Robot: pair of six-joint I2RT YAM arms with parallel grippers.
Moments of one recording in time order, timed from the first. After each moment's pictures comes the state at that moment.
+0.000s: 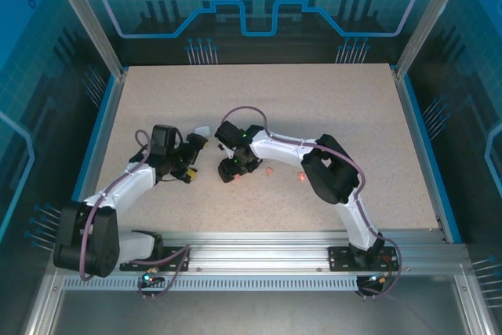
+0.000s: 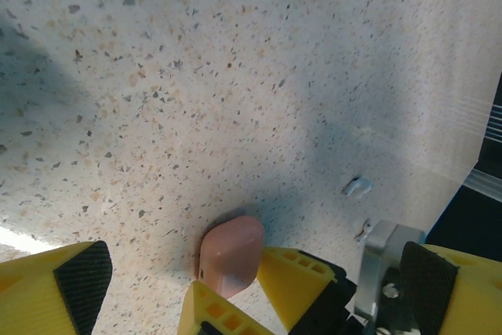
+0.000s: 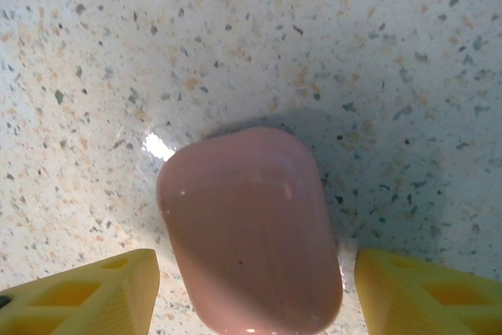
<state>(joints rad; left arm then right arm) -0.12 1.25 0.64 -0.30 0.33 -1.29 0.88 2.17 1.65 -0.79 -0.11 0.34</state>
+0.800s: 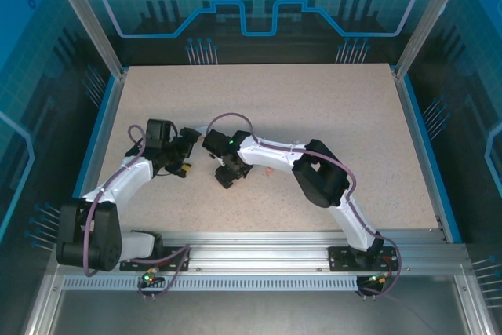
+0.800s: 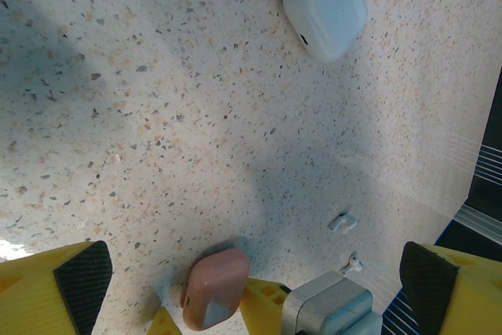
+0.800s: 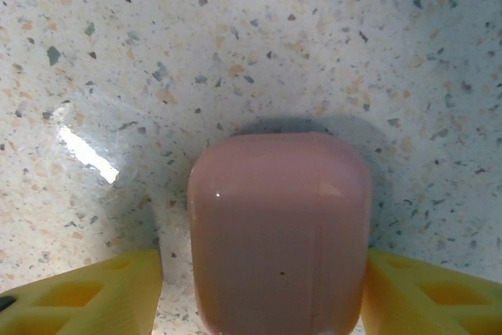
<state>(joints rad) -0.06 1.29 0.71 -0.34 0.31 -1.29 0.96 2.25 1.76 -0.90 0.08 0.21</state>
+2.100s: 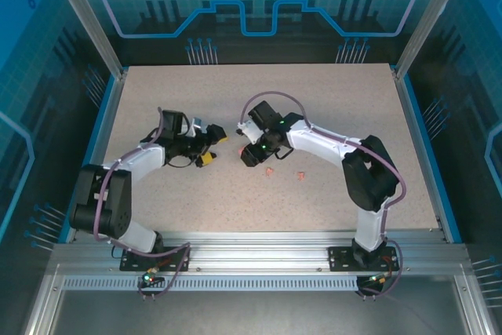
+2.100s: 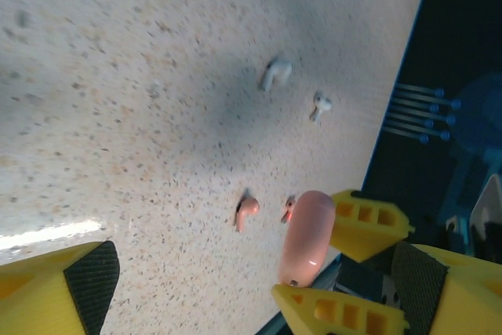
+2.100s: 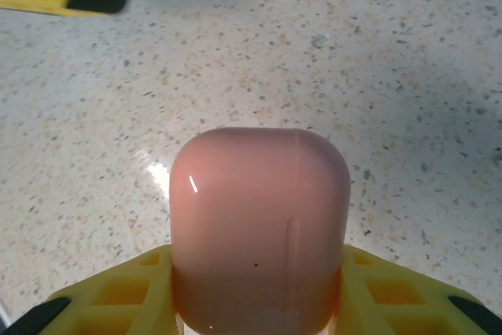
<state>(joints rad) -0.12 1.53 0.80 -0.15 0.77 -0.89 0.69 1.88 1.41 -0.67 -0.30 -0.03</state>
